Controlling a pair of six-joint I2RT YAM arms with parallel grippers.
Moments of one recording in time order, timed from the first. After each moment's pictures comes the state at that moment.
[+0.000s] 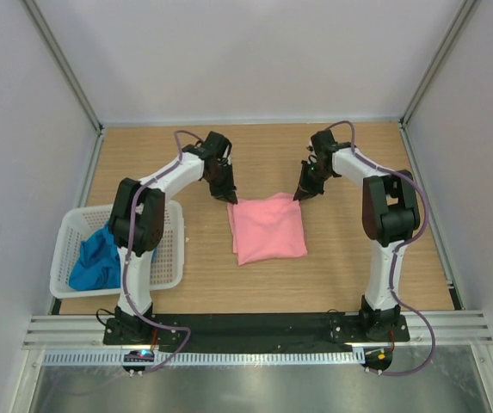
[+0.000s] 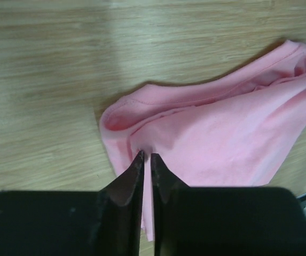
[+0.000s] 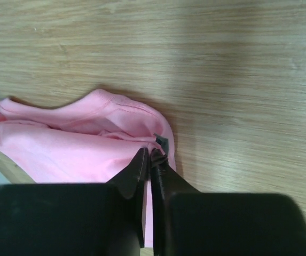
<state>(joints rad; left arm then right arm) -0.44 2.07 1.63 -0.73 0.25 -0.54 0.22 2.07 1.53 -0.70 -0.30 0.44</state>
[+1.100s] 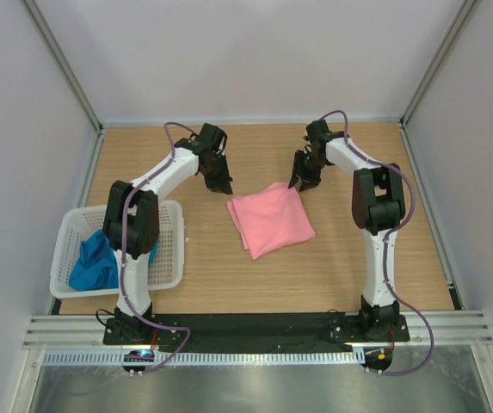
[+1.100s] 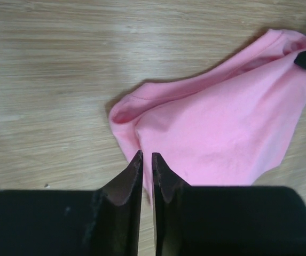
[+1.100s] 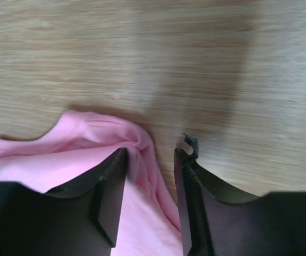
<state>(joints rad) -0.42 2.04 1.68 -0.77 0.16 -0.59 0.22 2.24 1.79 -0.77 -0.26 0.41</state>
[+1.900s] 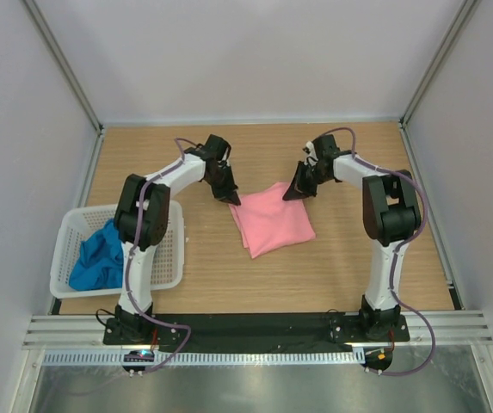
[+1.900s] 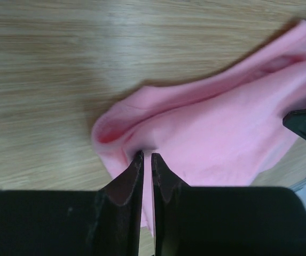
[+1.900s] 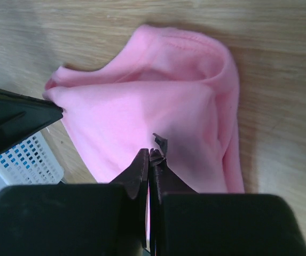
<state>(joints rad) -0.43 2.14 1.64 -0.66 0.32 -0.68 0.21 2.04 1.45 -0.53 -0.54 0.49</state>
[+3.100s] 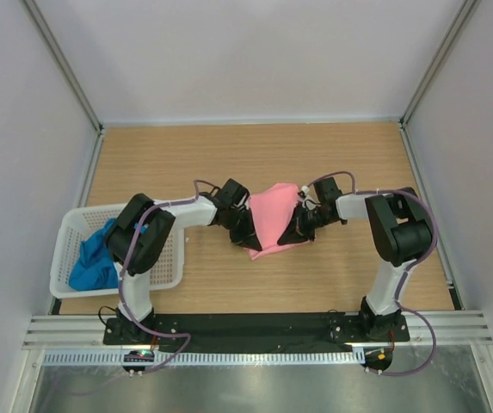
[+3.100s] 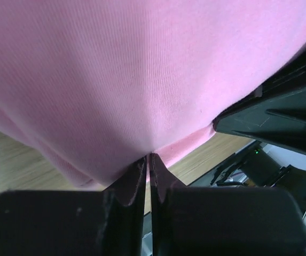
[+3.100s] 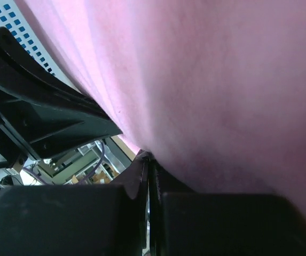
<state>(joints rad) -0.66 1.91 1.12 -0.32 0.48 -0.87 0.27 1.85 0.88 -0.26 -0.84 0.58</state>
